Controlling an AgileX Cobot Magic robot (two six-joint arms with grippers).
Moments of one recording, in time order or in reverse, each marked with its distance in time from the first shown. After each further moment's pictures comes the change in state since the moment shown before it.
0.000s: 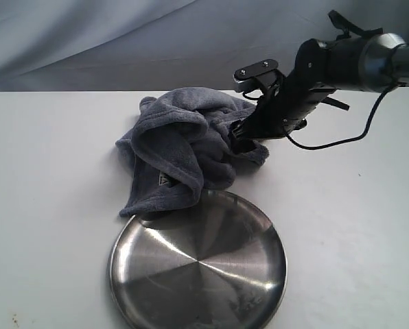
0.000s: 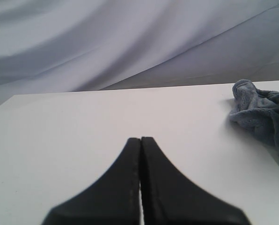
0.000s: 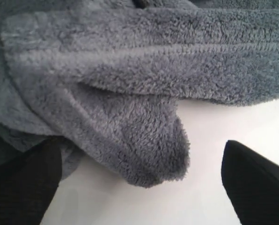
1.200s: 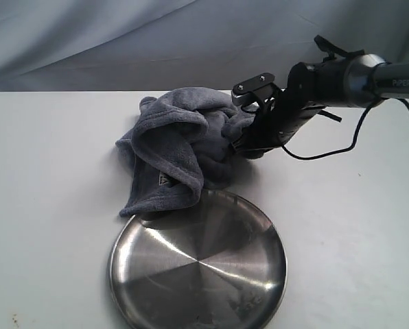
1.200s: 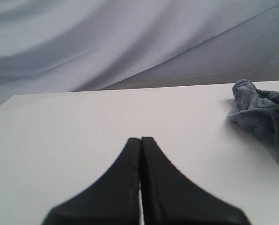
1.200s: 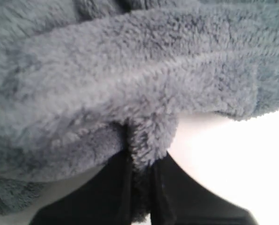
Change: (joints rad) left arm 0.000 0.000 0.000 0.000 0.000 0.000; right arm 0.000 0.068 0.000 -0.053 -0.103 0.021
